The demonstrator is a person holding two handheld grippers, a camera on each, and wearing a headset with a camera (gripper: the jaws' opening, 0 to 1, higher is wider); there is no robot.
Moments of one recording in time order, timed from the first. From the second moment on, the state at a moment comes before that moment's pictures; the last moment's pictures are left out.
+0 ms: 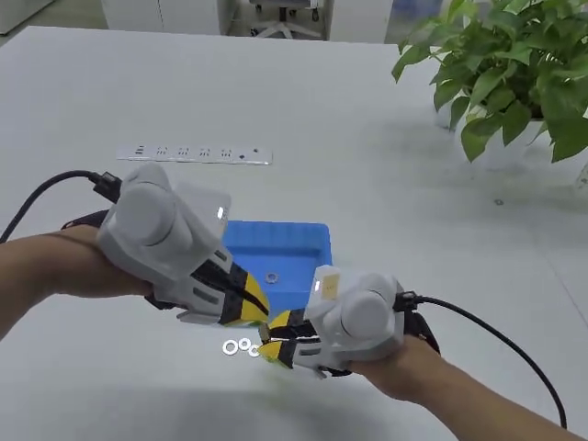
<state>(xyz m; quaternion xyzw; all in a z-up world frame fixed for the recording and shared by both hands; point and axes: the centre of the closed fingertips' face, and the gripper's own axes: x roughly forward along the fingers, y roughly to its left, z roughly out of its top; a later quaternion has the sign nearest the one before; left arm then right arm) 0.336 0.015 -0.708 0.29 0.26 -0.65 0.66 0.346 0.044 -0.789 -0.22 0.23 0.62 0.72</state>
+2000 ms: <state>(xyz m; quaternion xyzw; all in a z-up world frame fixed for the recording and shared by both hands) 0.341 0.011 -0.713 0.28 0.26 -0.65 0.66 0.343 0.043 -0.796 -0.21 0.26 0.62 0.71</state>
